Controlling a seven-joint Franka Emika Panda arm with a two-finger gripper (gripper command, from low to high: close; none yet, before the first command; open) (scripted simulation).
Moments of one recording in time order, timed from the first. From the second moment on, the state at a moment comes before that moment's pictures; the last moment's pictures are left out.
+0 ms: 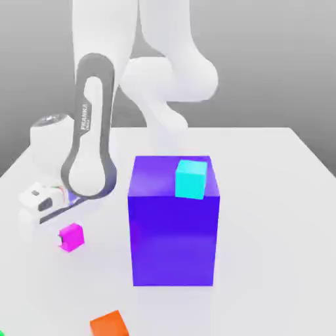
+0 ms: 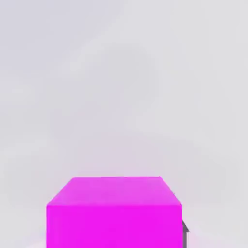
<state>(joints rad) -0.12 0.31 -0.40 -2.76 1.03 2.99 -1.63</state>
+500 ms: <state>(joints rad) 0.09 0.02 -0.79 -2.85 0.27 2.94 -1.05</state>
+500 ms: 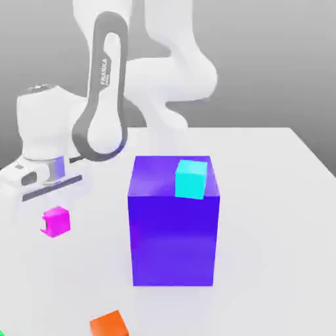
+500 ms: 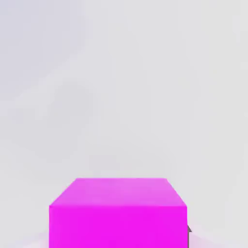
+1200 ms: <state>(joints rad) -0.05 -0.05 -0.73 -2.90 -0.11 2.88 -0.78</state>
